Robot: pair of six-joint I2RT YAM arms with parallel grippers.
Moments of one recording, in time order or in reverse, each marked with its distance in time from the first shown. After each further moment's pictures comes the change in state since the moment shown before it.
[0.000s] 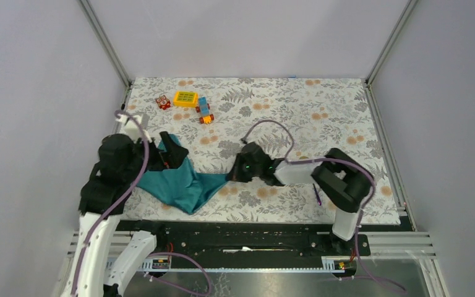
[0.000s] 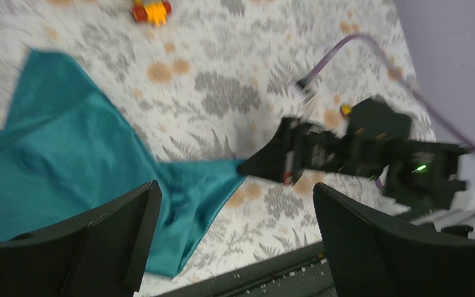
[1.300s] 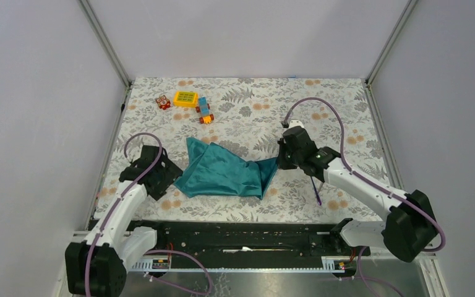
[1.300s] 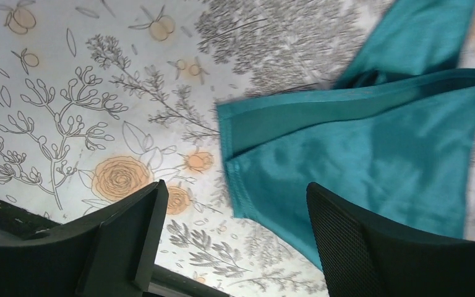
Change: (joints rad) left arm 0.069 0.245 -0.453 0.049 -0.349 -0.587; right arm -0.283 -0.657 -0.097 -0.664 0.207 -0.487
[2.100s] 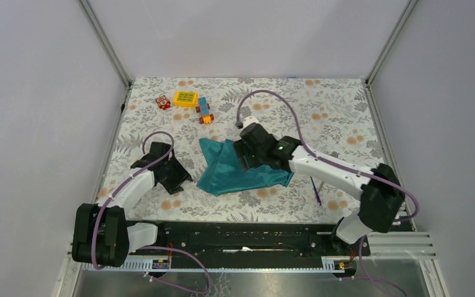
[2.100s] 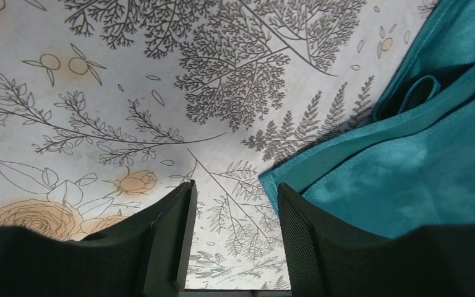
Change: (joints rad) left arm -0.003 0.293 -0.063 0.235 0.249 0.071; right arm 0.246 0.289 0.371 -0.159 0.183 -0.179
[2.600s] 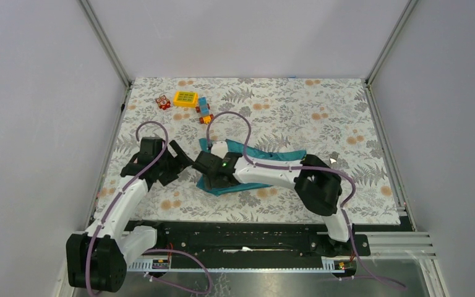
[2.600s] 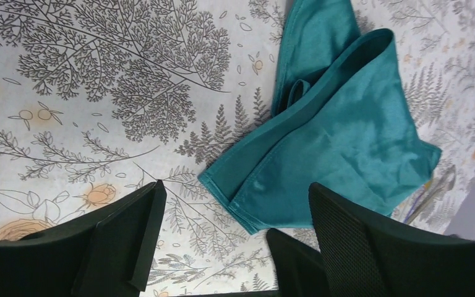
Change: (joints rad) left arm 0.002 -0.177 0.072 0.009 0.016 0.097; right arm 0.253 0.497 0.351 -0.128 0.072 0.541
